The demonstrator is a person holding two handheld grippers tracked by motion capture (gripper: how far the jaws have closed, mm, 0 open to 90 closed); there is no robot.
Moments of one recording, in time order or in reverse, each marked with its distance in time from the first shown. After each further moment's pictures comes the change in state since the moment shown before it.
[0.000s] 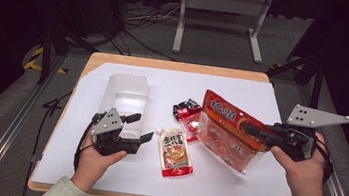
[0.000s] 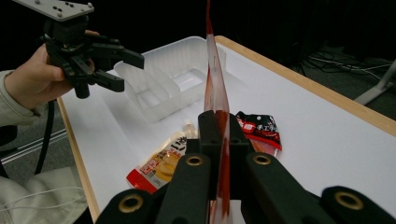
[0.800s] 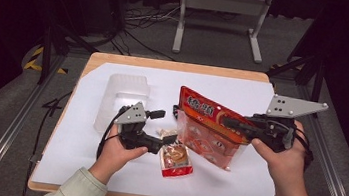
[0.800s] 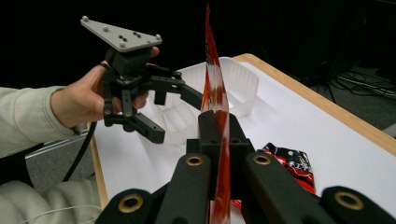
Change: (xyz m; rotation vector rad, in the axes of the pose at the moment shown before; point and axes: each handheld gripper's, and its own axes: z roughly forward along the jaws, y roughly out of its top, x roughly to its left) left arm -0.007 0.017 0.052 -0.026 -0.209 -0.025; right arm 0.019 0.030 0.032 -0.036 0.104 -0.062
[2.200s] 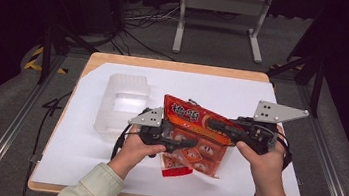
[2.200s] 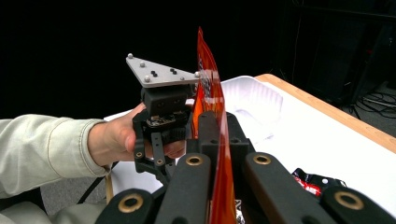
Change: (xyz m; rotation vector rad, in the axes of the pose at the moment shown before) left arm 0.004 -0.009 0.047 -0.141 -0.392 0.054; right arm 0.004 -0.018 0.029 -0.113 0.074 0.018
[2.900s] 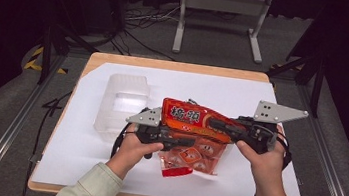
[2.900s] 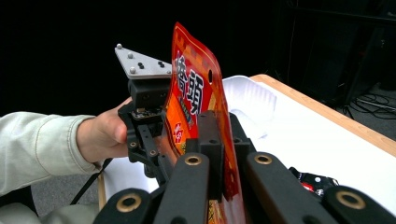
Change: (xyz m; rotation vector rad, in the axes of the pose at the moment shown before) left arm -0.004 0.006 -0.006 0.047 -0.024 -0.042; right arm -0.005 -0.005 0.001 -0.006 -0.018 -0.008
